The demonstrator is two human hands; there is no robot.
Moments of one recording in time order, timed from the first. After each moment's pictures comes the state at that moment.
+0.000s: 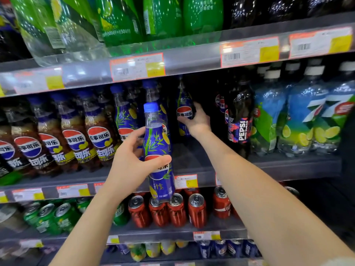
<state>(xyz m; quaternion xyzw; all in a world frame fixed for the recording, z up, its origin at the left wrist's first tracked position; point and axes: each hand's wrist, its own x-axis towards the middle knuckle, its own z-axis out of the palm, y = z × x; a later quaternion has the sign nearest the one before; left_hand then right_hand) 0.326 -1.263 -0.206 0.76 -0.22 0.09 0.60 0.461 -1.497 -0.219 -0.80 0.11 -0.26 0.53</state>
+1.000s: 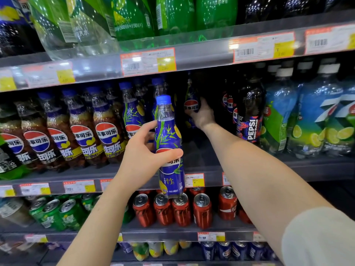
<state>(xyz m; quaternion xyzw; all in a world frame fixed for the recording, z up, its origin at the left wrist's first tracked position) 0.327 -1.271 -0.200 0.77 -0.21 0.08 0.59 0.486 -1.502 -0.211 -0.80 0.09 -0.27 0.53</state>
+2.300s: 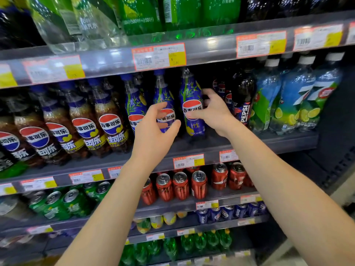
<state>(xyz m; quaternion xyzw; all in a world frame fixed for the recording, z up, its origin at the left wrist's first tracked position) 0.328 -1.267 -0.175 0.82 -0.23 0.13 0.52 0.346 -1.476 -0.179 -0.77 0.05 -0.20 0.61</state>
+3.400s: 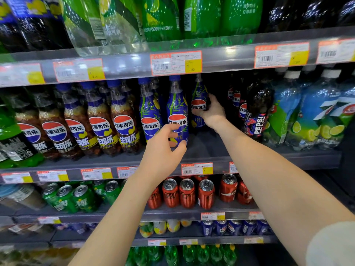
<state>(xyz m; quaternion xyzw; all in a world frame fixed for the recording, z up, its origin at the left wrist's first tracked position) 0.322 -1.257 -0.198 0.85 -0.22 0.09 0.48 0.449 -1.491 -0.206 -0.81 0.12 -0.24 0.51</state>
